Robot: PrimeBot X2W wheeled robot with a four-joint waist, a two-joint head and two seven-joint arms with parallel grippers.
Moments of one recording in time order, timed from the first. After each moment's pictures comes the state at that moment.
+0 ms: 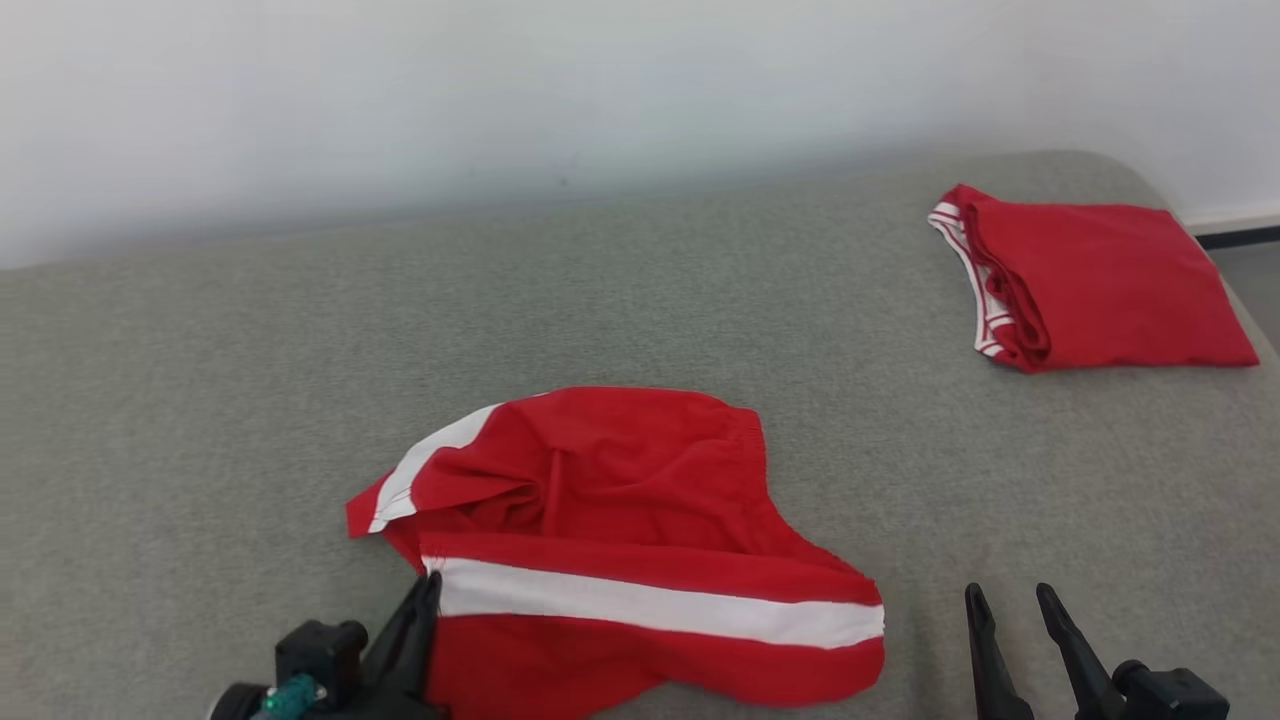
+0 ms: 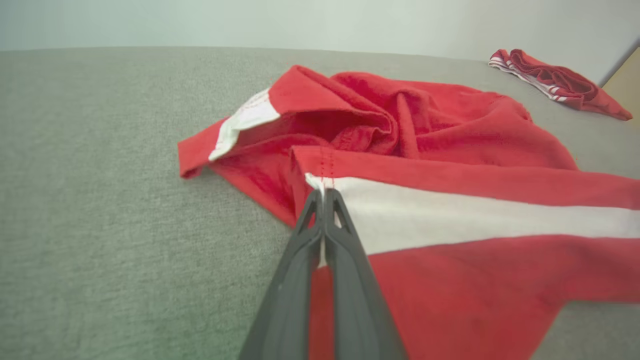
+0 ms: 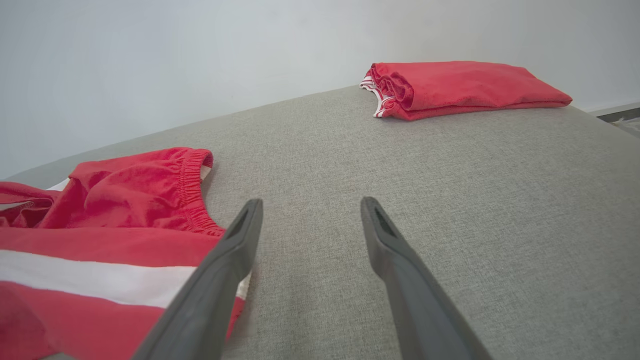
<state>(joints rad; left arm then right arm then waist) -0.22 0.17 -0.29 0.55 -0.36 -0.13 -0.25 0.05 -0.11 0.05 0.26 0.30 0.13 -0.26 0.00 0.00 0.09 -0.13</state>
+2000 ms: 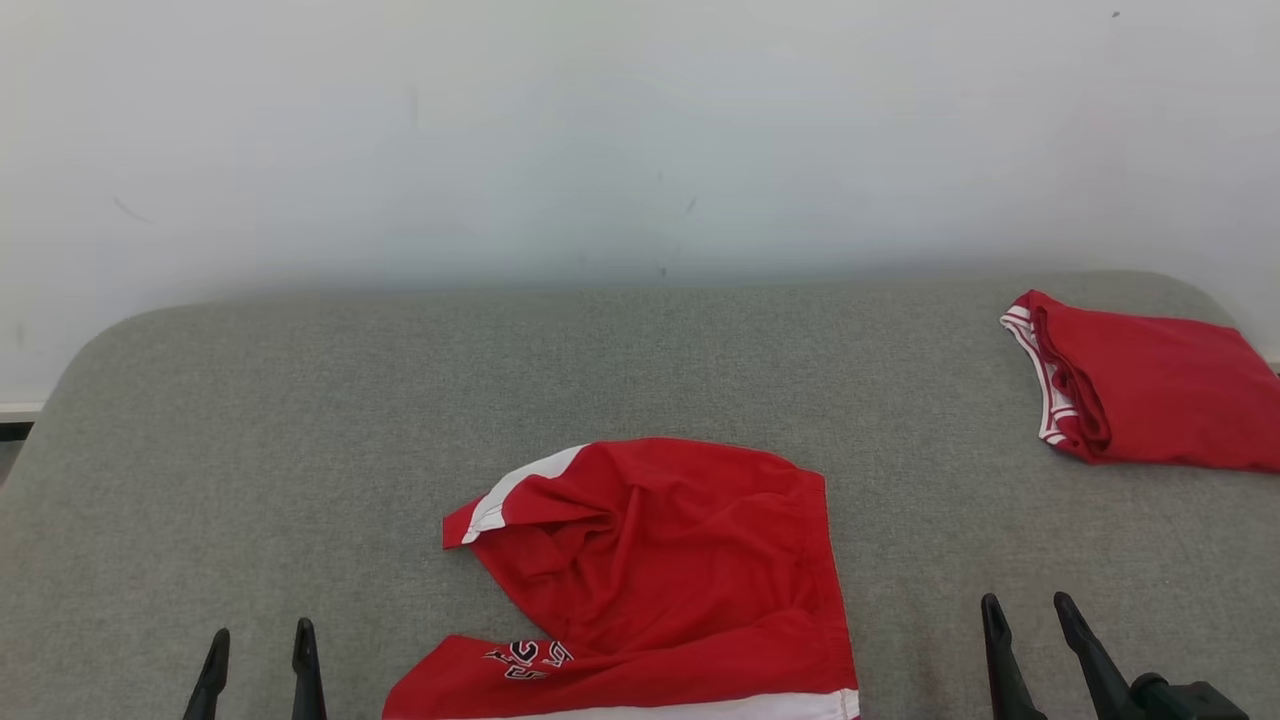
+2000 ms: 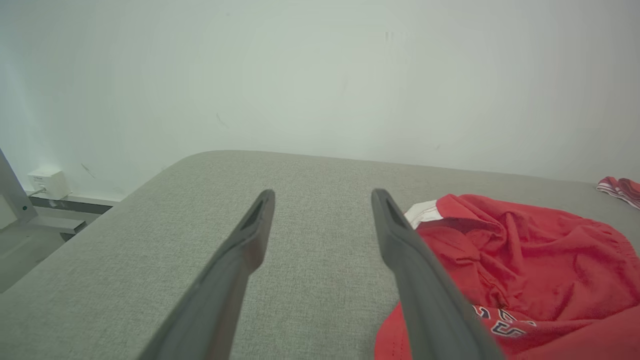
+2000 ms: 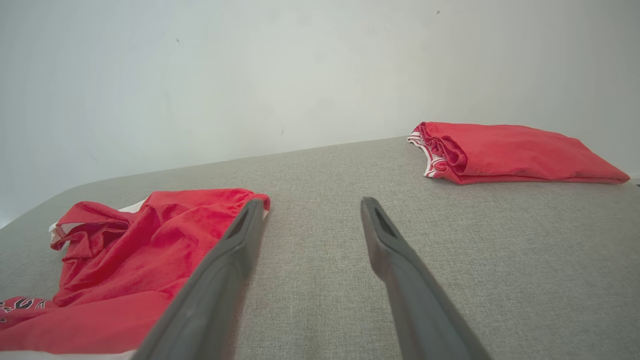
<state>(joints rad) 0.10 0.09 0.09 0.14 -0.20 -0.11 -0.26 0.09 -0.14 0.05 0.22 0.29 0.13 -0.26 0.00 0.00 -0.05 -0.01</state>
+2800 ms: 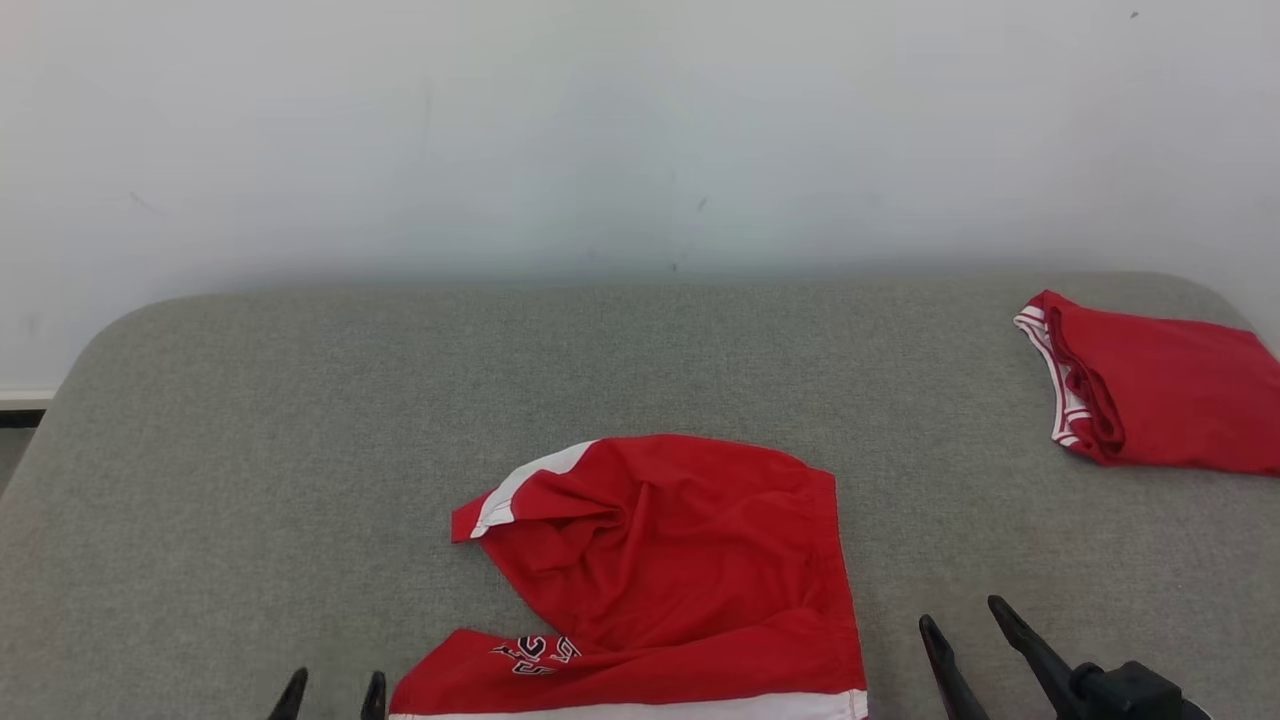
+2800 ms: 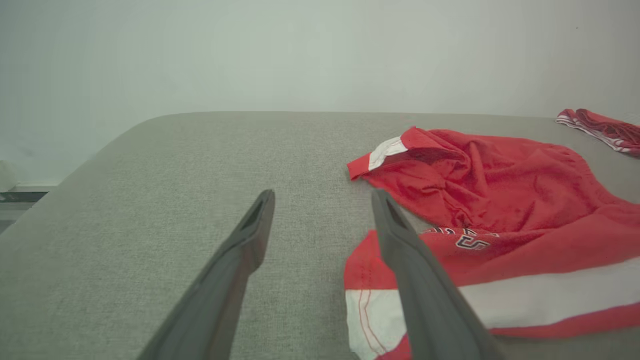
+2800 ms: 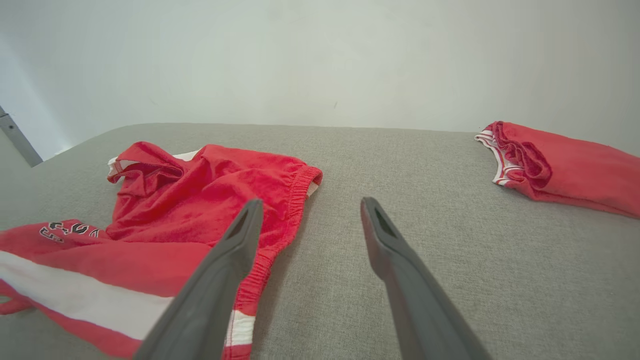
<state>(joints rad) 0.12 0.18 -0.06 0.20 -0.23 -0.13 -0.24 0.06 -0.28 0.24 0.21 0.32 0.13 -0.21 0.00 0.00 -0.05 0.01</state>
